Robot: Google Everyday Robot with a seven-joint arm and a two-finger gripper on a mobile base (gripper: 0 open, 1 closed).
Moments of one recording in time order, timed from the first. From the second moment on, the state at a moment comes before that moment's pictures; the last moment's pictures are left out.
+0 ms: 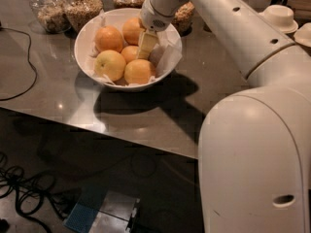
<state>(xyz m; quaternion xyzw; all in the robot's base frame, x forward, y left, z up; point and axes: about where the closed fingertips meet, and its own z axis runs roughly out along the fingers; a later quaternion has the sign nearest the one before) 0.756 0.051 0.892 -0.72 0.63 0.03 0.30</state>
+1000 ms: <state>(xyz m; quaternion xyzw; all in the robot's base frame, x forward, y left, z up) 0.741 0.038 0.923 -0.67 0.65 0.01 0.35</state>
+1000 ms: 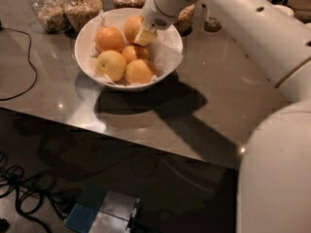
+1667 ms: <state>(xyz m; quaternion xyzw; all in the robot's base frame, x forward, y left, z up) 0.695 0.019 0.969 -0.58 0.67 -0.01 0.46</state>
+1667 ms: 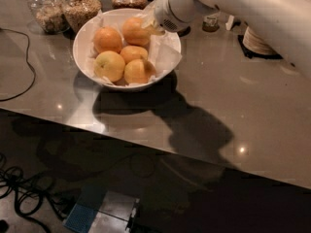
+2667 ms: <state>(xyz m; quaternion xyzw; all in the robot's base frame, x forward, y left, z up) 0.703 0.022 0.966 -0.58 0.67 -0.01 0.47</state>
